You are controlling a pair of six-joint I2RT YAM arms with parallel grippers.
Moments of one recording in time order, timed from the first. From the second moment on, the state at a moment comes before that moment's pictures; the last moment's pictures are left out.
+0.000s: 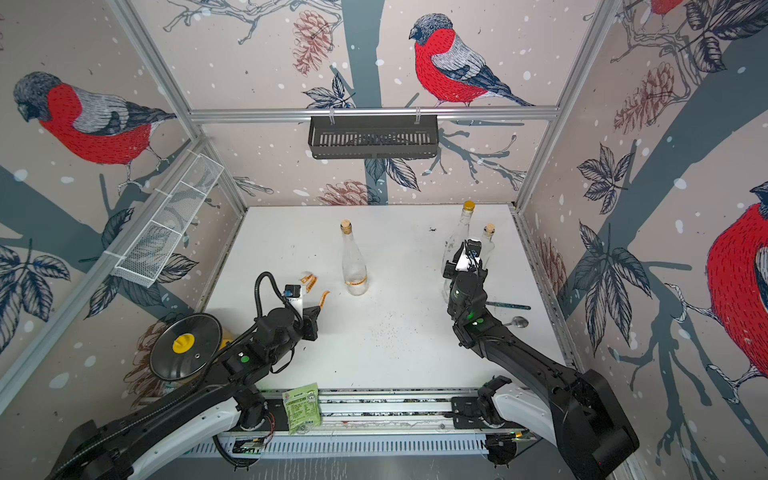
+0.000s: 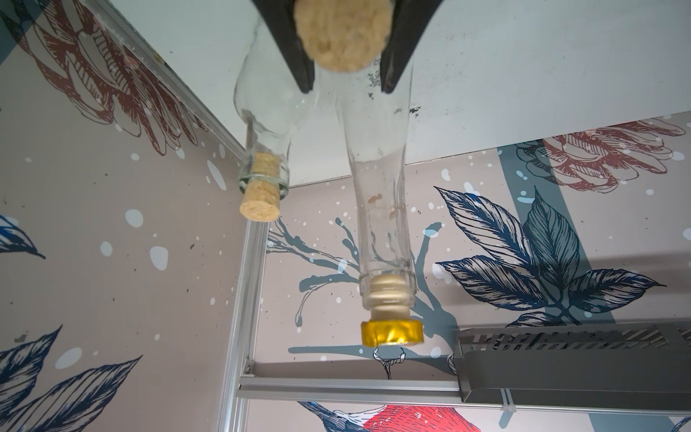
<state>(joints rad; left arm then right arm) -0.66 0.73 0.28 -0.06 -0.19 -0.47 0.50 1.08 0.45 0.68 0.71 0.00</state>
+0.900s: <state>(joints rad) -0.28 1.06 0.40 -0.02 0.17 -0.55 0.50 1.08 0.46 0.64 0.66 -0.05</state>
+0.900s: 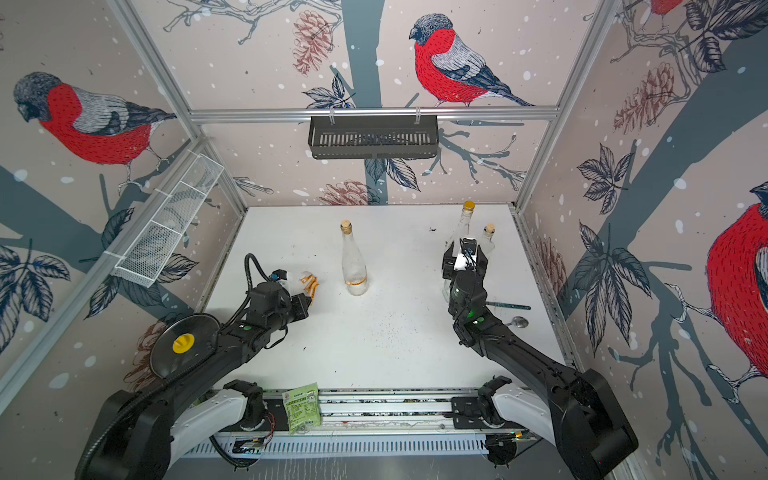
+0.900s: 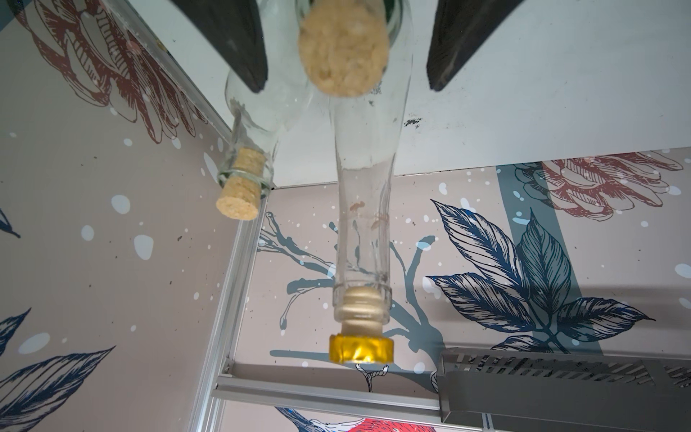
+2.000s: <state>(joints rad) -0.24 1.57 0.74 -0.29 0.16 -0.54 0.91 0.76 0.52 0.47 0.79 -0.21</state>
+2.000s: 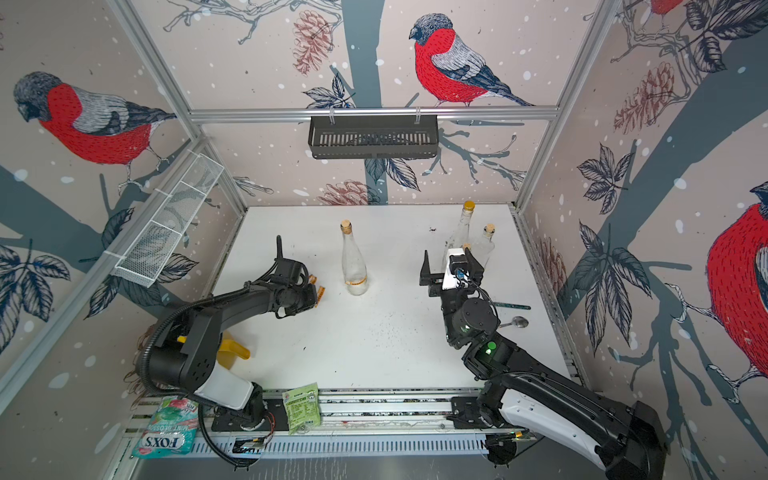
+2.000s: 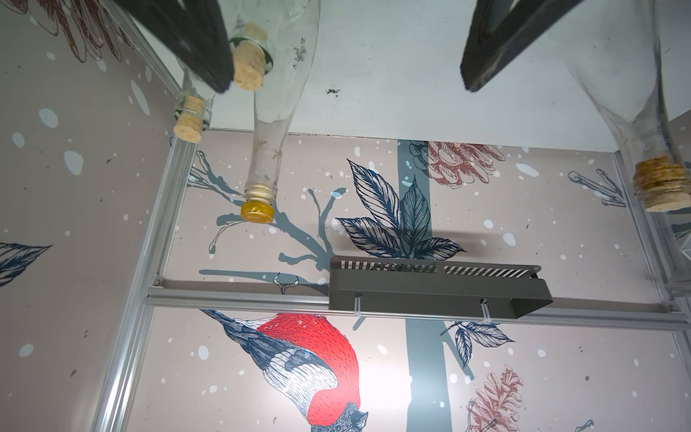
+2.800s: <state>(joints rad) -0.25 1.53 0.74 -0.35 0.16 -0.49 1.01 0.86 0.55 0.50 0.70 -0.26</state>
